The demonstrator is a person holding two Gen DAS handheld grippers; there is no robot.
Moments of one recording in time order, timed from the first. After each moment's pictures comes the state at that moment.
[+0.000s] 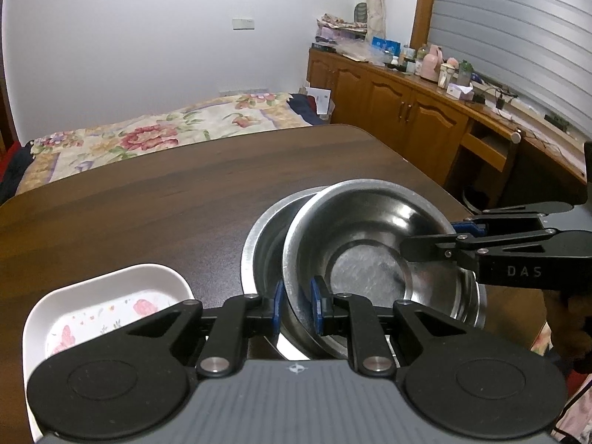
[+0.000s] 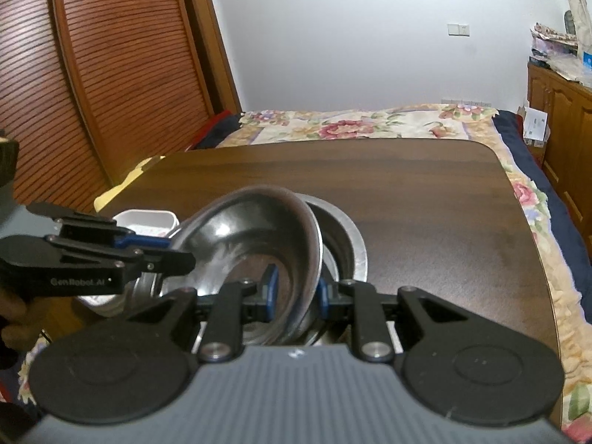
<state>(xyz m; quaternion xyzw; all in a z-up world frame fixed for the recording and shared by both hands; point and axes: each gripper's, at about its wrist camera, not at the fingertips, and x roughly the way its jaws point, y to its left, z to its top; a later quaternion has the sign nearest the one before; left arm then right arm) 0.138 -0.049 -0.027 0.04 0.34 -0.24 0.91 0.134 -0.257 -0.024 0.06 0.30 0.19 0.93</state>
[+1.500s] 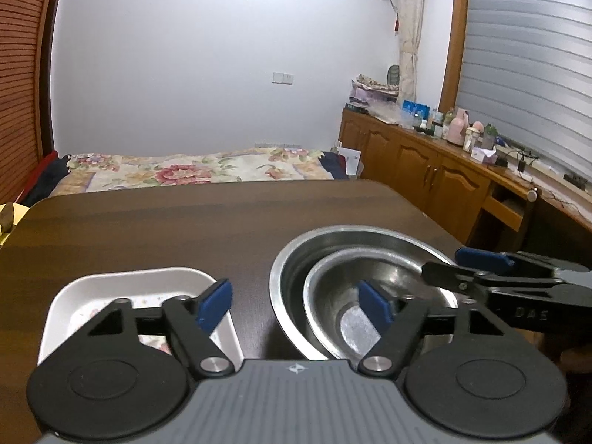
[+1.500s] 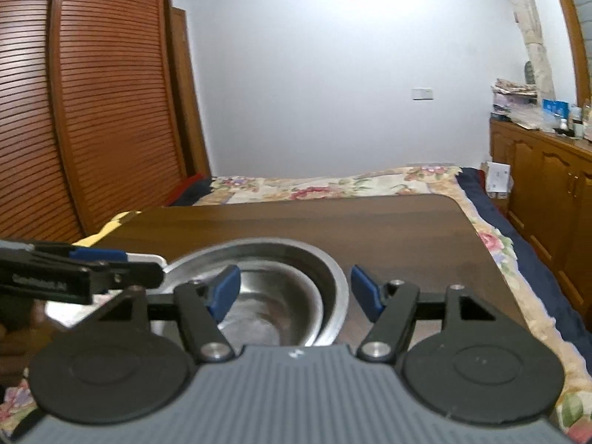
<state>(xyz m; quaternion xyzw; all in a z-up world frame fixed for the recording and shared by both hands) 0.106 -0.032 -0.031 -0.01 0.26 -0.19 0.95 0.105 -0.255 -0.035 0.06 0.19 0.11 0.97</state>
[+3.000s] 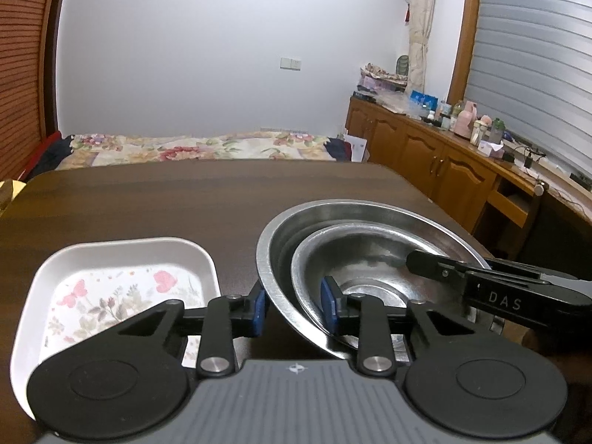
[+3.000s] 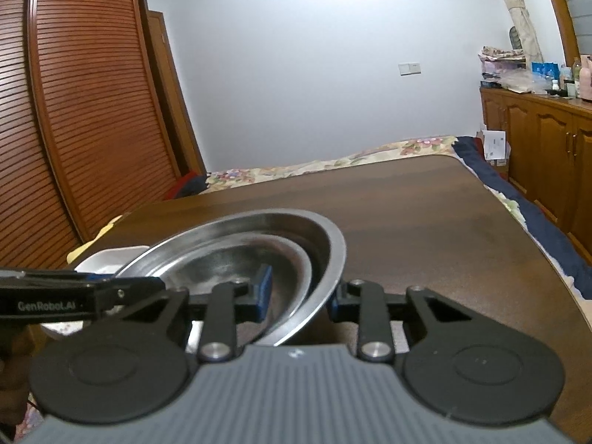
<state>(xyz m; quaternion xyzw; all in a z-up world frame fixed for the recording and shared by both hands) 0.108 -0.031 -0.039 -0.02 0.28 -0.19 0.94 0.112 -0.248 -0.052 0.11 0.21 0.11 0.97</state>
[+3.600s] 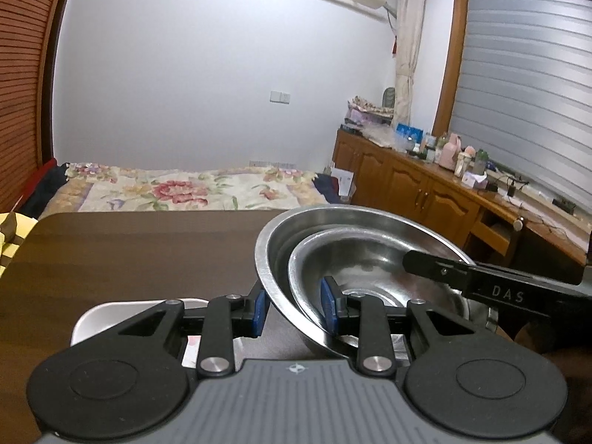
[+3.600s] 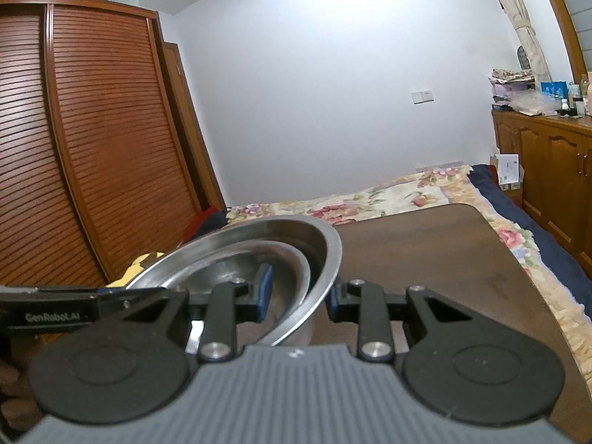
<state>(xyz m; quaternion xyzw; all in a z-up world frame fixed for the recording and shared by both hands) 0.097 -0.002 0.004 -0.04 0.23 -0.21 0.95 0.105 -0.246 -0.016 0.13 0.16 0.13 0.97</state>
